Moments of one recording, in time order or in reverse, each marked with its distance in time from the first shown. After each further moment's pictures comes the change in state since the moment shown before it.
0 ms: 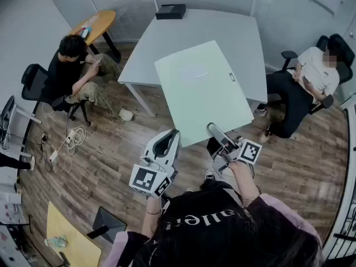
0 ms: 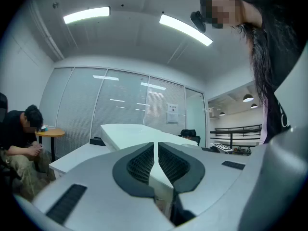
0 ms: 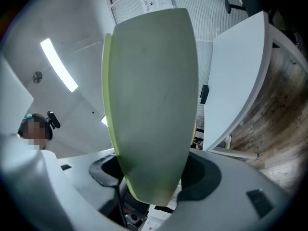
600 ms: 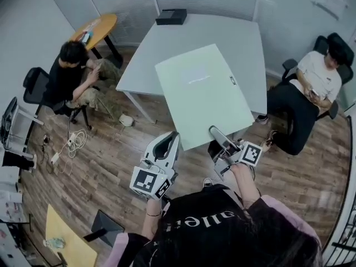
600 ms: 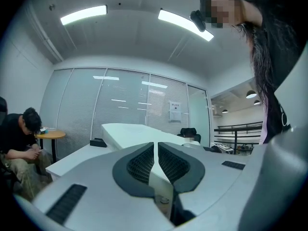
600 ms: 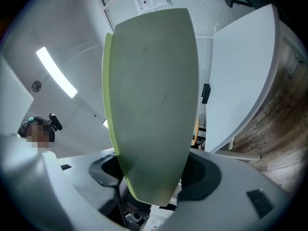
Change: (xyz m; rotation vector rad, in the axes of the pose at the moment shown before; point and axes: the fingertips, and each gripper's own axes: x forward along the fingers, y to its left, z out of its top) left arm 0.002 0.004 -0.004 0.023 -0.004 0.006; right arm -0.002 -0.005 0.002 0.016 0.003 0.039
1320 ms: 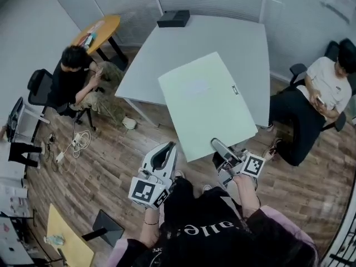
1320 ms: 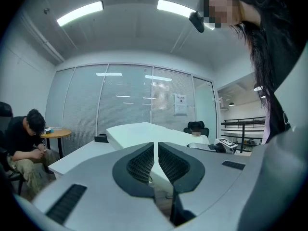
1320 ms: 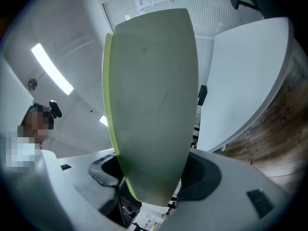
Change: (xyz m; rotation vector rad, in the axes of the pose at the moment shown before) left arm 0.100 -0.007 -0.013 0.011 0.098 0.090; right arm -0.019 -0.051 0.094 -0.002 0.064 -0.035
